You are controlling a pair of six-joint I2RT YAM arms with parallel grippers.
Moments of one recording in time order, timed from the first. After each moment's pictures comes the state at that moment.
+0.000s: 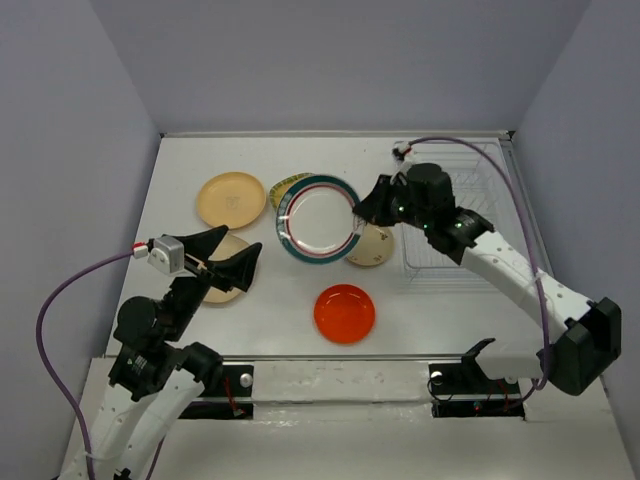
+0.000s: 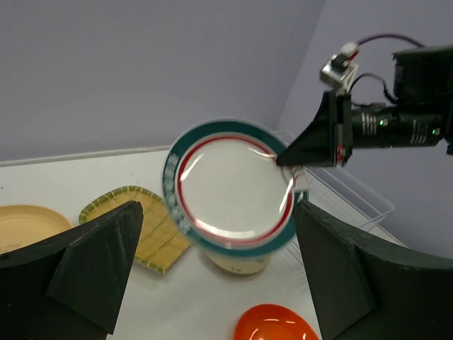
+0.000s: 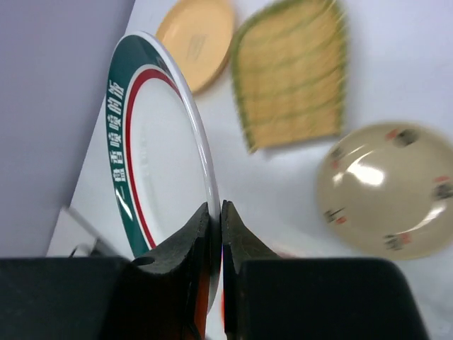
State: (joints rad) left arm -0.51 0.23 0.60 -0.08 0.04 -0.29; right arm 0.62 1.31 1.10 -0.23 -0.18 0.63
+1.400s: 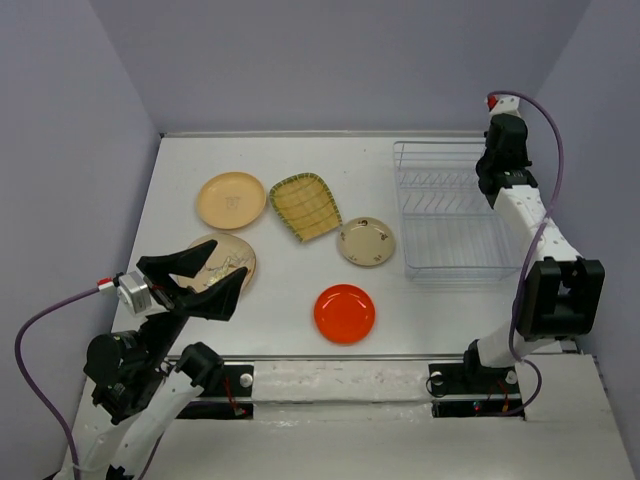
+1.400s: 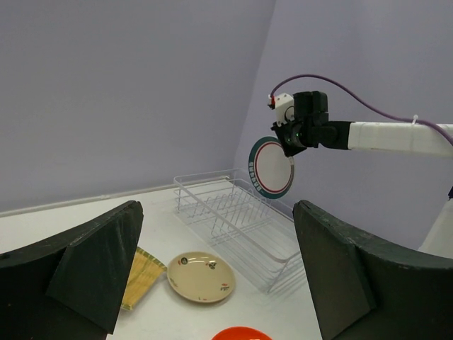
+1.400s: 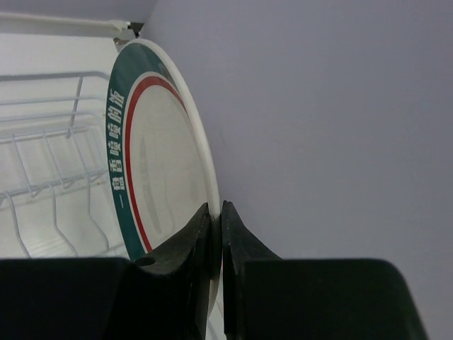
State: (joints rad) left arm -0.65 0.02 0.60 -0.09 0.02 -0.28; right arm 0.00 1.55 1.34 -0.07 0.69 -0.43
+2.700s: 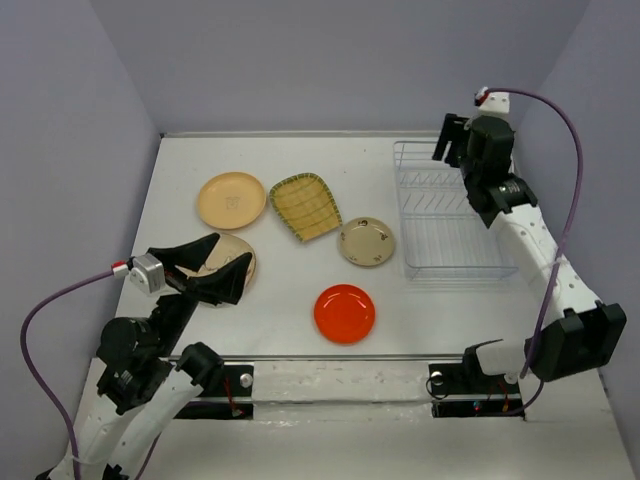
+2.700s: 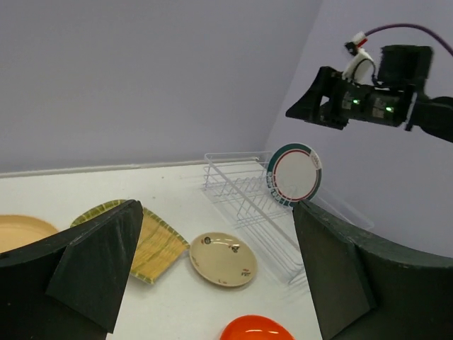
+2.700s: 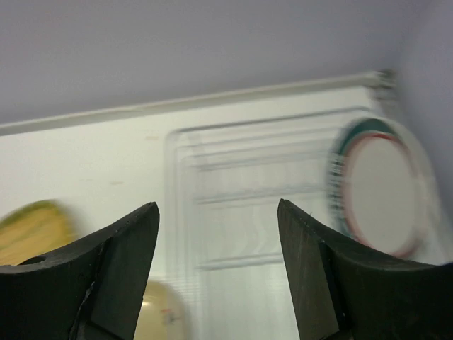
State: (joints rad) left arm -0.65 0.10 0.60 -0.10 -0.08 -0.28; right arm 0.18 1.37 1.37 -0.25 0.35 0.13
